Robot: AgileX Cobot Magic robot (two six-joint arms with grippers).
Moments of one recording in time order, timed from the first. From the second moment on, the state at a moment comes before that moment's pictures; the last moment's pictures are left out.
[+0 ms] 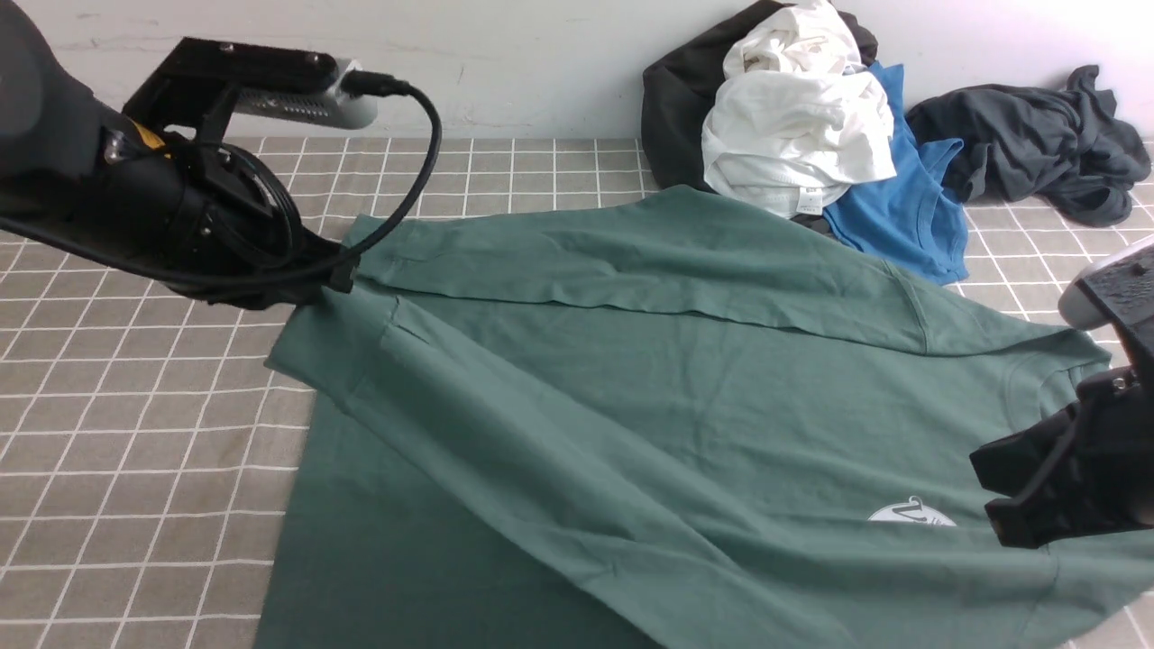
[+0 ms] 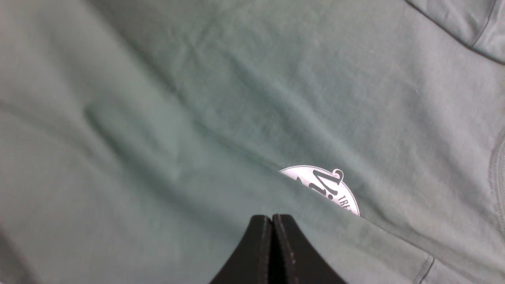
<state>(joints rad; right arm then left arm) 0.22 1.12 -0.72 0.31 0.70 -0.48 -0.18 1.44 -1.20 -0.19 0.77 0.21</state>
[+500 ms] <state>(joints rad) 0.22 1.12 -0.72 0.31 0.70 -0.48 -0.16 1.84 -1.33 0.03 0.63 0.12</state>
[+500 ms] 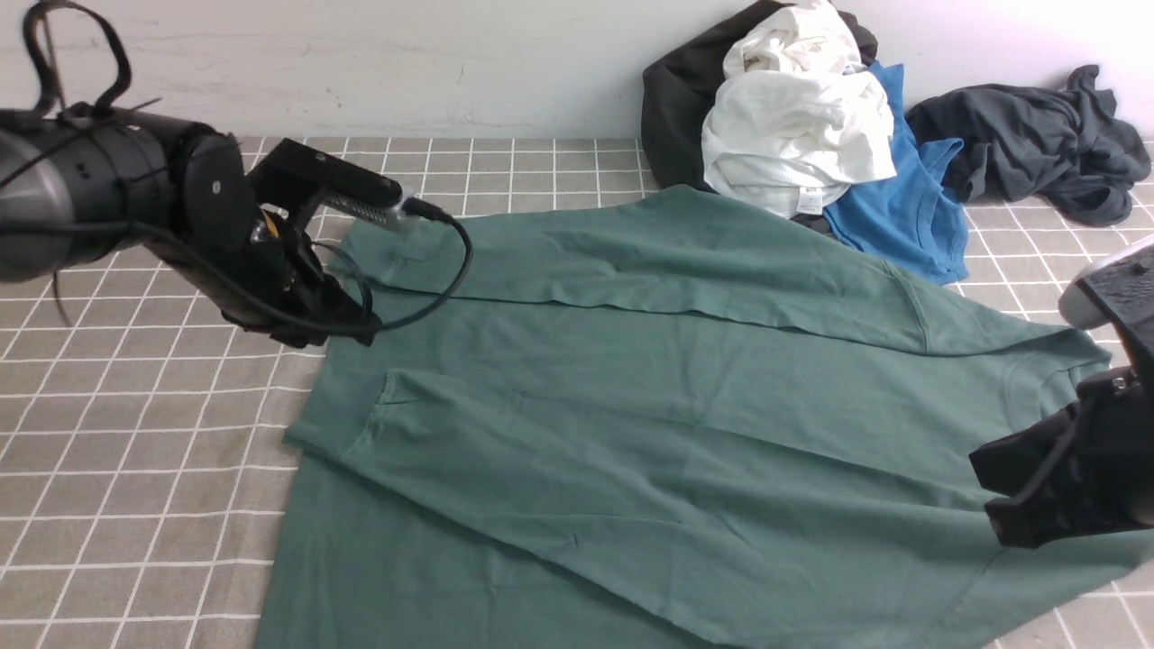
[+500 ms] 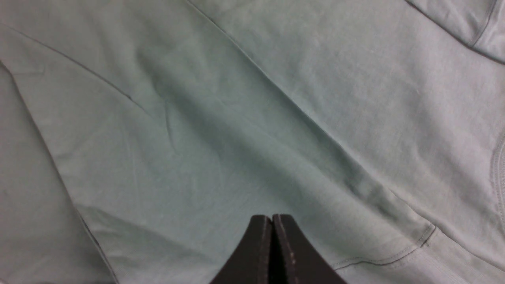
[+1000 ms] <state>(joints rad) 0.22 1.12 -0.72 0.35 0.69 -0.48 -0.09 2.28 -1.92 0.03 0.71 -0.04</state>
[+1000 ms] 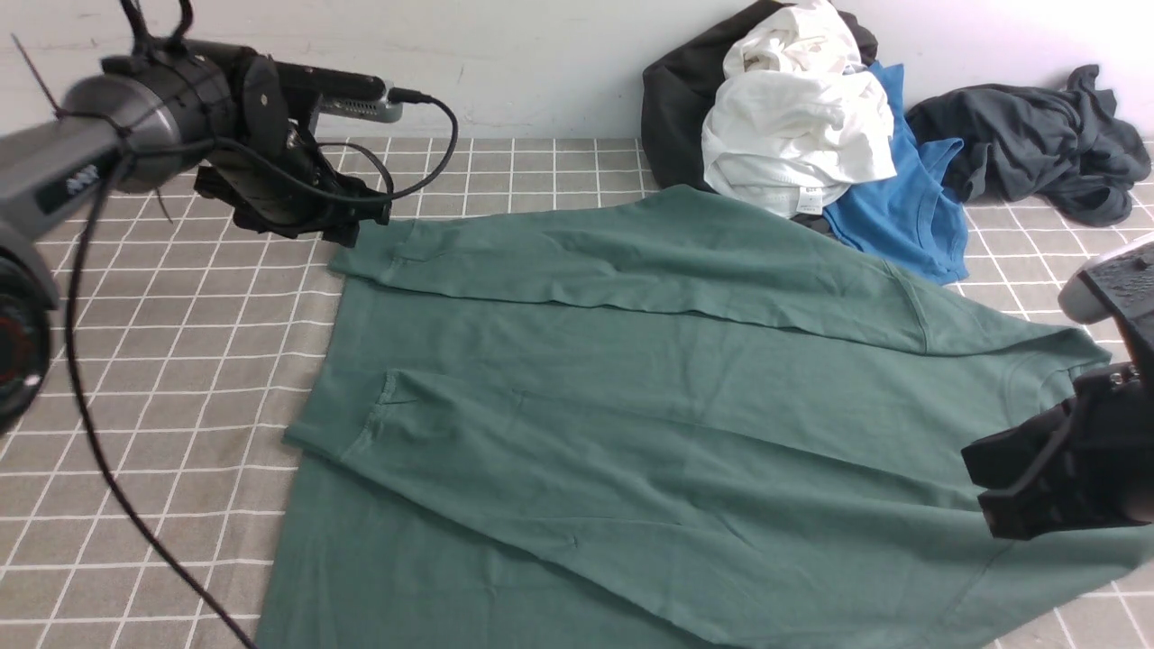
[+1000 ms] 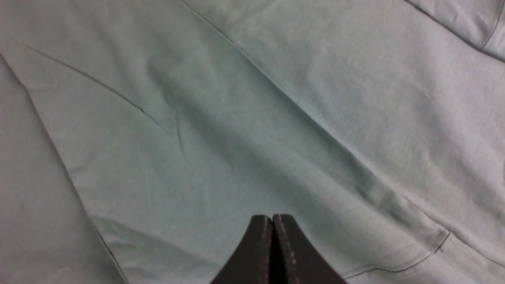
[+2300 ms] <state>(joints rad) 0.22 1.20 -0.72 0.37 0.70 -0.50 -0.08 2.23 -2.13 -0.04 1.18 0.12</state>
